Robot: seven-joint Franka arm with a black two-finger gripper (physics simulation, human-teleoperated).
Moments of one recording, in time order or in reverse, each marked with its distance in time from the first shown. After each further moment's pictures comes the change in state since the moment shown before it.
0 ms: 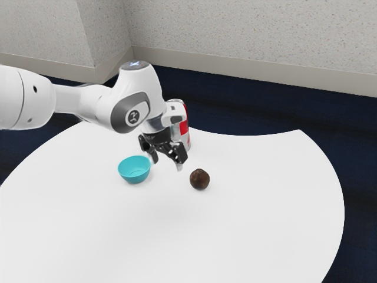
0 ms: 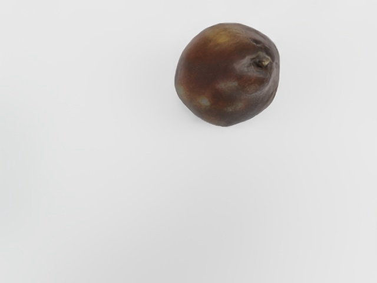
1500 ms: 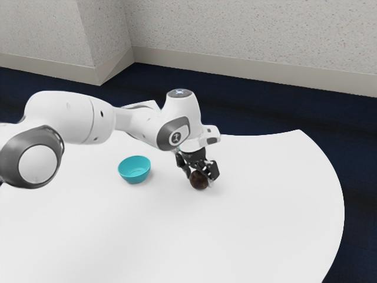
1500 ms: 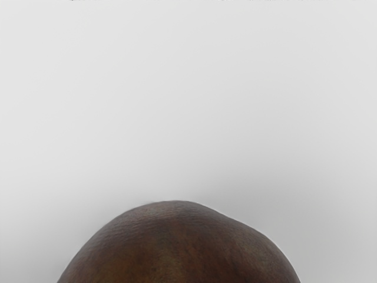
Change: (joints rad) arm -0.041 0.508 -0.033 0.454 0.126 -0.013 -0.043
